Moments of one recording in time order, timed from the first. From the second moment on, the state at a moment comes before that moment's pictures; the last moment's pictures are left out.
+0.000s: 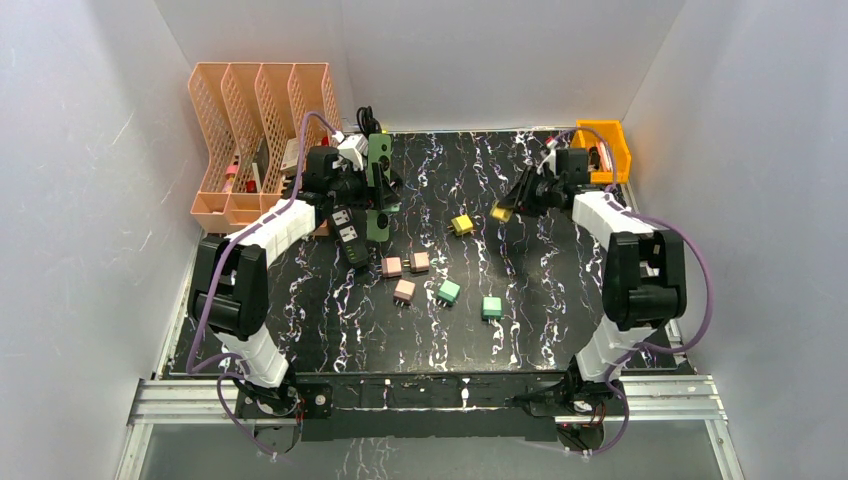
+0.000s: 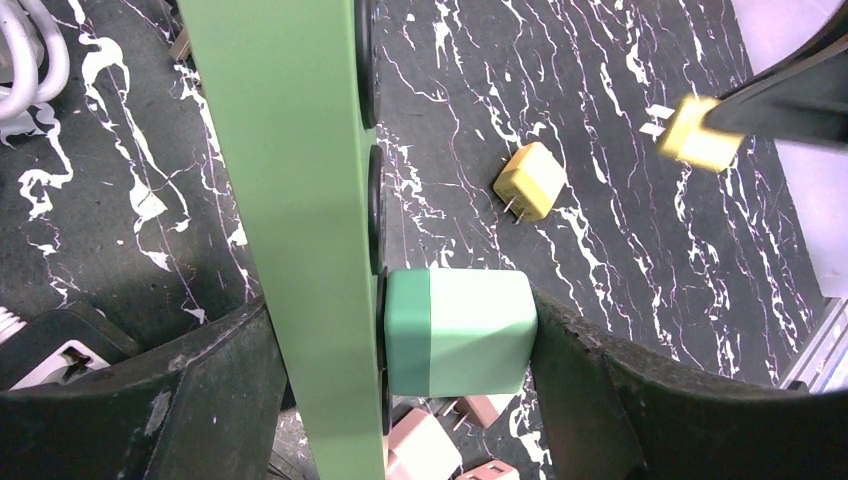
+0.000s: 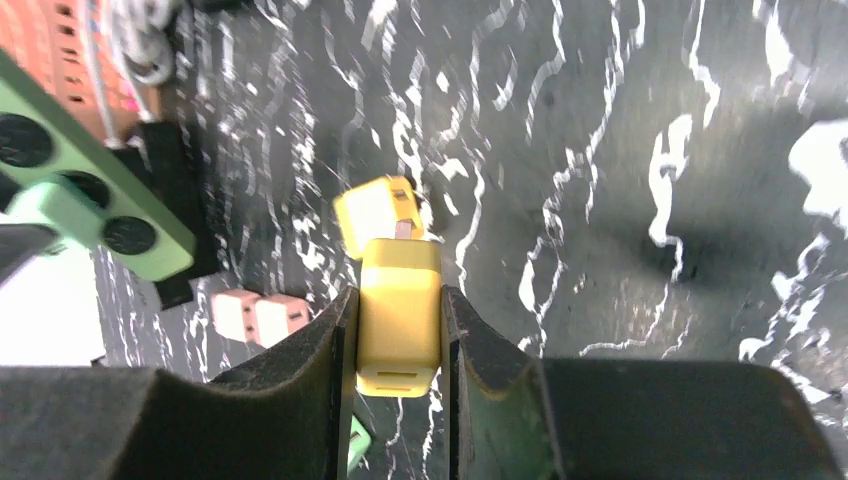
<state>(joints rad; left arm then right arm) -0.28 1.71 1.17 -0.03 0.46 -0.29 0.10 1.70 1.19 -0.22 -0.52 0.44</state>
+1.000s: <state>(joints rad) -0.28 1.75 1.17 0.17 0.54 -0.62 0.38 1.68 1.14 0.23 -0.73 0.42</state>
